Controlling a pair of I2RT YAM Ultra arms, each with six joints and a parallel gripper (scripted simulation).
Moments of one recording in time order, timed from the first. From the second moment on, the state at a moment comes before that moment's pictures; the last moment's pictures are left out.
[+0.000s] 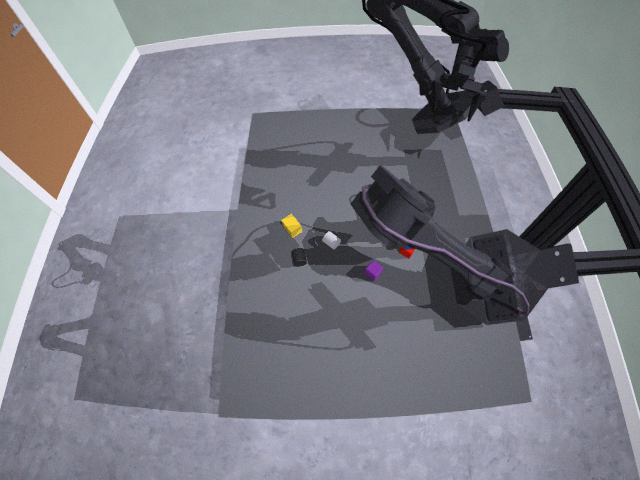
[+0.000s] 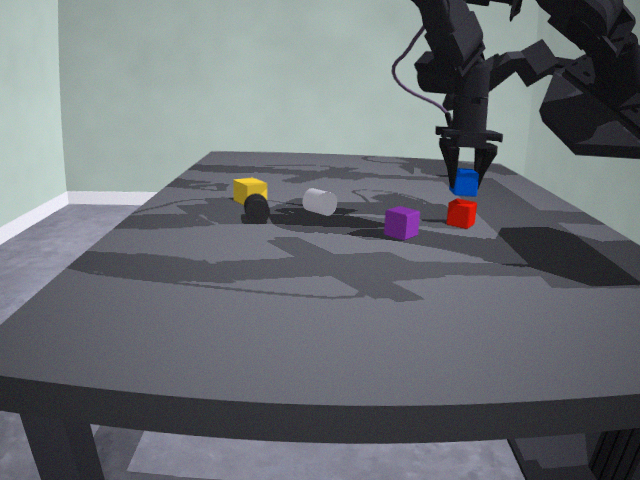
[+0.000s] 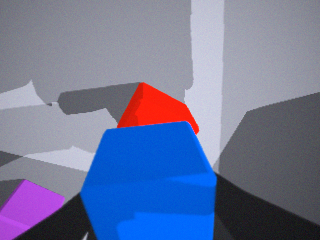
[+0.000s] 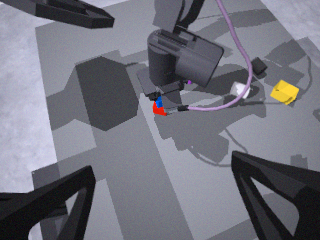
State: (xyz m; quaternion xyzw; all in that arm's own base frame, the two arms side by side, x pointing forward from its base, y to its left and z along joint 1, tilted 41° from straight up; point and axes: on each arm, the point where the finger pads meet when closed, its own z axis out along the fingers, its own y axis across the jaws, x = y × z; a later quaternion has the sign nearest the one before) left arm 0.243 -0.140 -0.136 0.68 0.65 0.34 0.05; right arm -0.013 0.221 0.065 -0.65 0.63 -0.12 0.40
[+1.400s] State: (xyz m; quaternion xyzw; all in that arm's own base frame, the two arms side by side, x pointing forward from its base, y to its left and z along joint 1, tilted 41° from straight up) left arm 0.254 -0.141 -0.148 0.68 0.65 0.34 0.07; right arm -0.013 0.221 0.065 -0.65 0.63 -0.12 0.40
